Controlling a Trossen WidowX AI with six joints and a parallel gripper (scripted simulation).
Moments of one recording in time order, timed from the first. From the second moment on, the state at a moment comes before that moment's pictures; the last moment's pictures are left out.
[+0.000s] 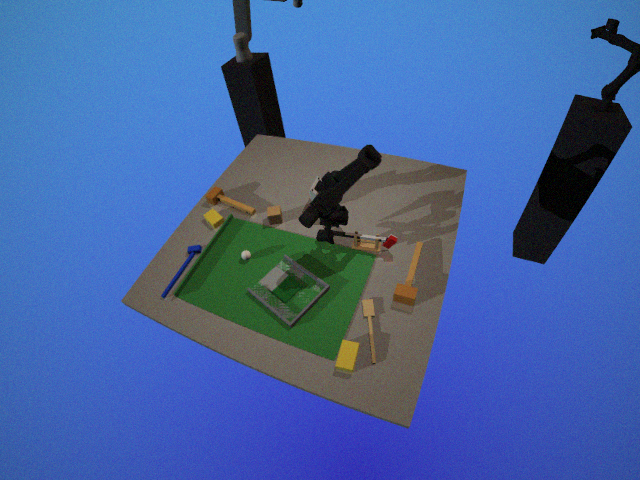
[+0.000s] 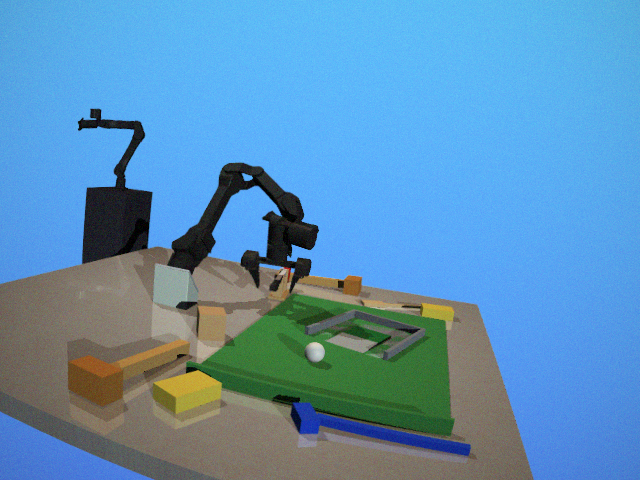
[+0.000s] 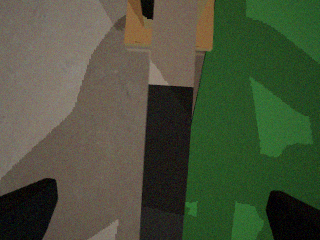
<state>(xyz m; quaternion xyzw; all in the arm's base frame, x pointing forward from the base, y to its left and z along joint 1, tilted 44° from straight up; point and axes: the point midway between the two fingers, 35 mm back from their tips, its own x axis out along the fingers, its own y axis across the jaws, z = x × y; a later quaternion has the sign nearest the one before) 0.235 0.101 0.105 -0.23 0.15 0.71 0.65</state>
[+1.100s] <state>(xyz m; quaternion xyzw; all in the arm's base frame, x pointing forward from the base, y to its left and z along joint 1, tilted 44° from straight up) 0.234 0.113 0.094 -0.23 0.15 0.71 0.65</state>
